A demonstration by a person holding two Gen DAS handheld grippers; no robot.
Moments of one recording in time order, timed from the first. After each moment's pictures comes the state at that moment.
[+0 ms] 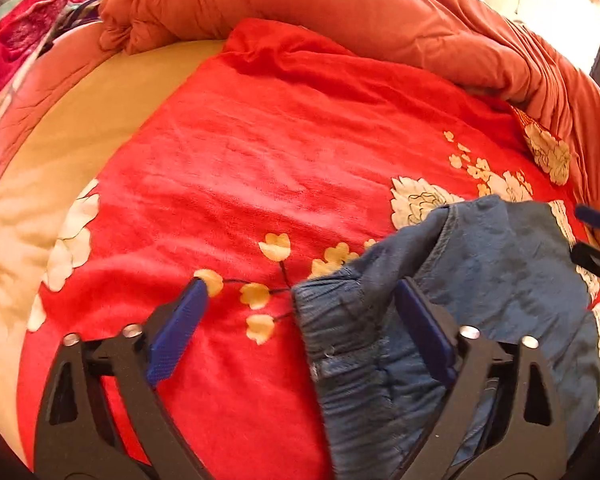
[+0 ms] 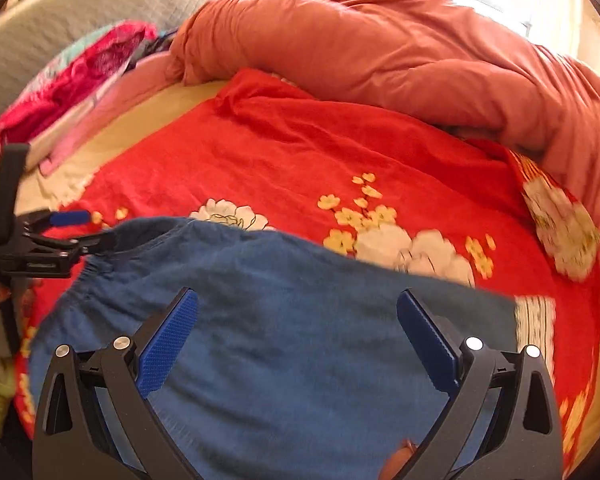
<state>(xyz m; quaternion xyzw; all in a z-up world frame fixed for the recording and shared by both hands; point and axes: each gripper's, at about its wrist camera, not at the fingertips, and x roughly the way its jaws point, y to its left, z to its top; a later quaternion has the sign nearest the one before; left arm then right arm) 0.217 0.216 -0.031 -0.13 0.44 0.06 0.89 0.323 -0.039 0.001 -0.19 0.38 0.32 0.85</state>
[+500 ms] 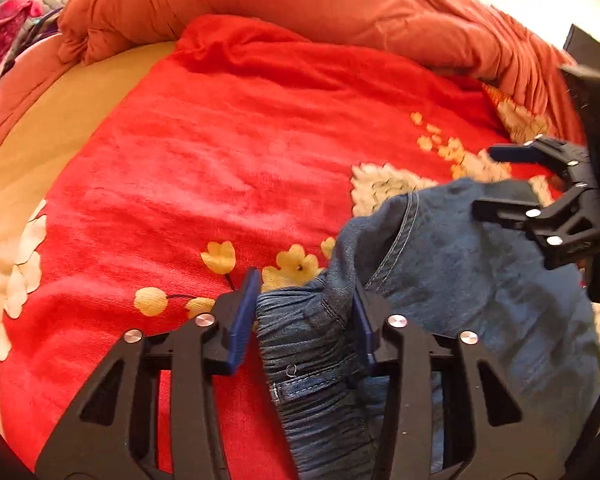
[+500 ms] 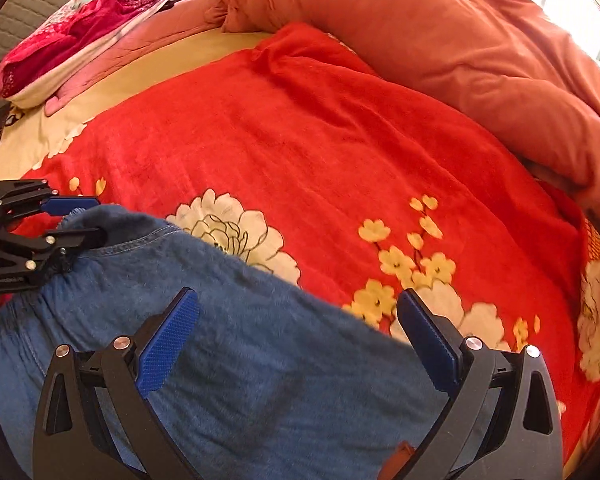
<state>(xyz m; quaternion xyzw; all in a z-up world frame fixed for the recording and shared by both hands) 0.229 0.197 -0.031 -0.11 0.43 0.01 0.90 0.374 0.021 -0.030 -0.27 0.40 0.39 0.78</state>
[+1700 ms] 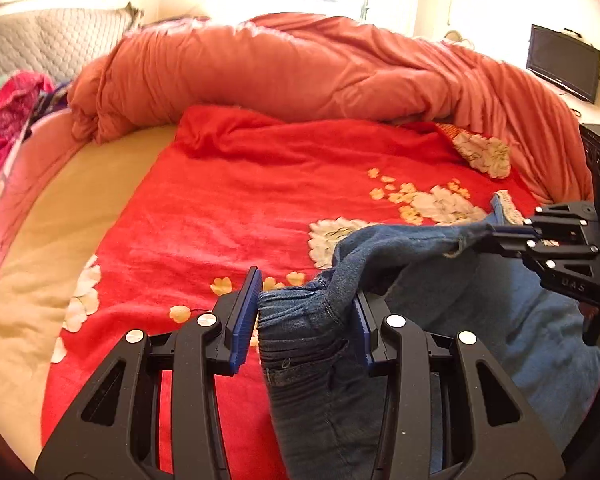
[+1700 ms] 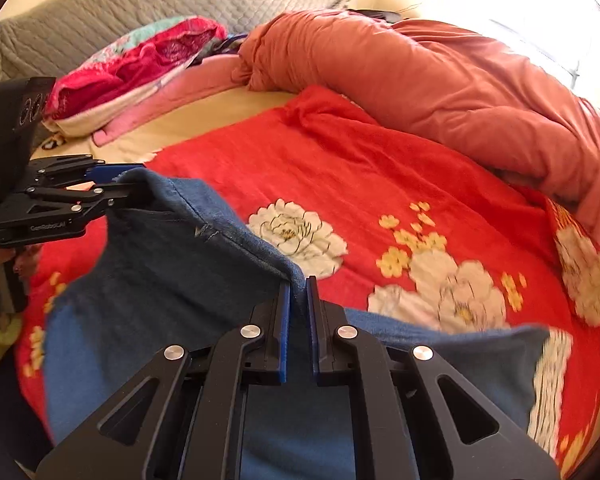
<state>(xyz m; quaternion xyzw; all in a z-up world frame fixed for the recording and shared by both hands) 0.166 0.165 0.025 -0.04 0.33 0.00 0.94 0.266 -0.045 0.006 -0.20 0.32 0.41 0.83</state>
